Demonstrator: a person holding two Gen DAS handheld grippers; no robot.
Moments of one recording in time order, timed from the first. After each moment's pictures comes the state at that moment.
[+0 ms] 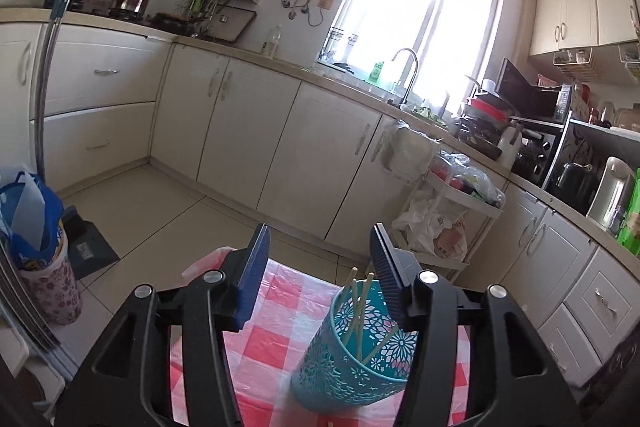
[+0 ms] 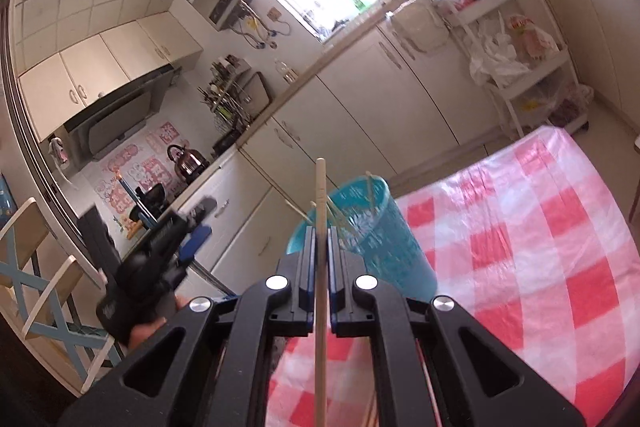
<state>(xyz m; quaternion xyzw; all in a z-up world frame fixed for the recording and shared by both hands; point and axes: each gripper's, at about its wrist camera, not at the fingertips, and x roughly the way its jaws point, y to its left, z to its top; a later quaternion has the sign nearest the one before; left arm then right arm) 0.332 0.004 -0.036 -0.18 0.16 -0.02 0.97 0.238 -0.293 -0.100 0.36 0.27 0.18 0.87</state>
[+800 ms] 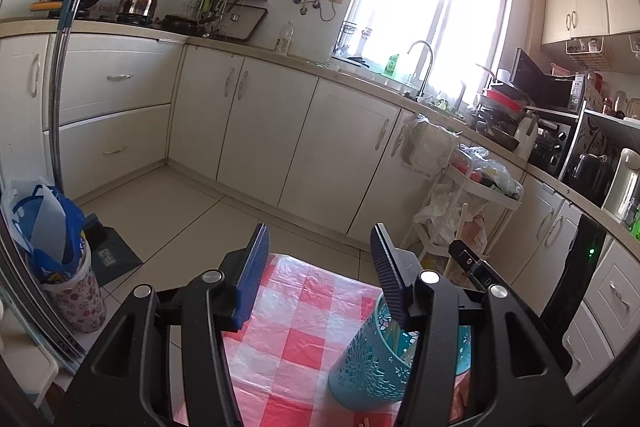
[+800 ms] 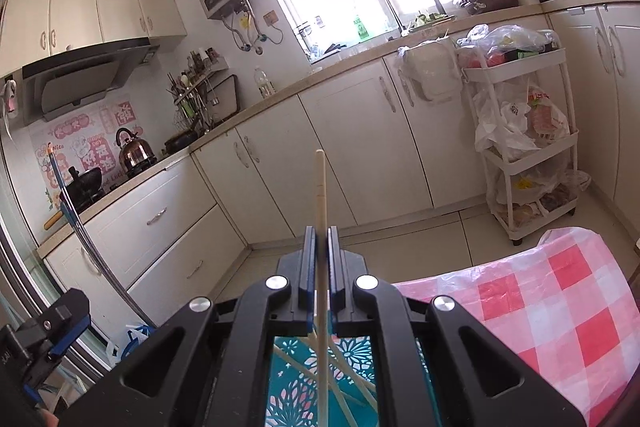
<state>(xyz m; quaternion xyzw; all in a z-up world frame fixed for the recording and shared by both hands) 0.338 0.028 -0.024 -0.16 0.18 0.00 0.97 0.372 -0.209 -0.107 0.24 0.25 0.11 0.93</state>
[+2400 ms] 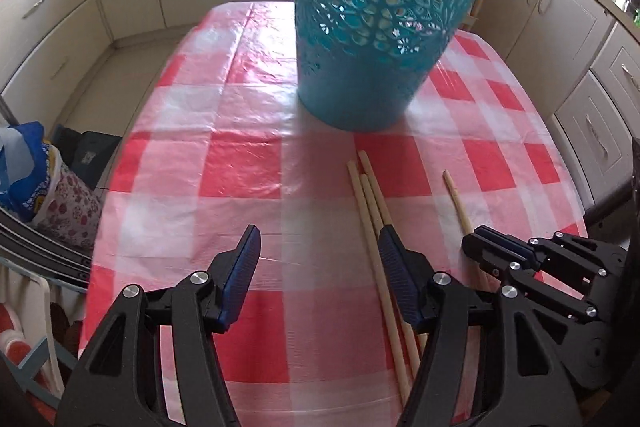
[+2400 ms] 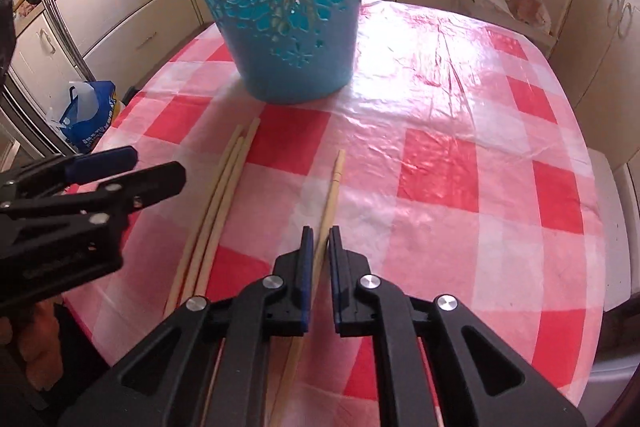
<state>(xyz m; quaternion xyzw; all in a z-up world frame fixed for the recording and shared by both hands) 0.305 -0.056 -0.206 0.00 0.50 -0.10 0.86 0.210 -0.207 -0.238 0.05 0.56 0.12 0.82</state>
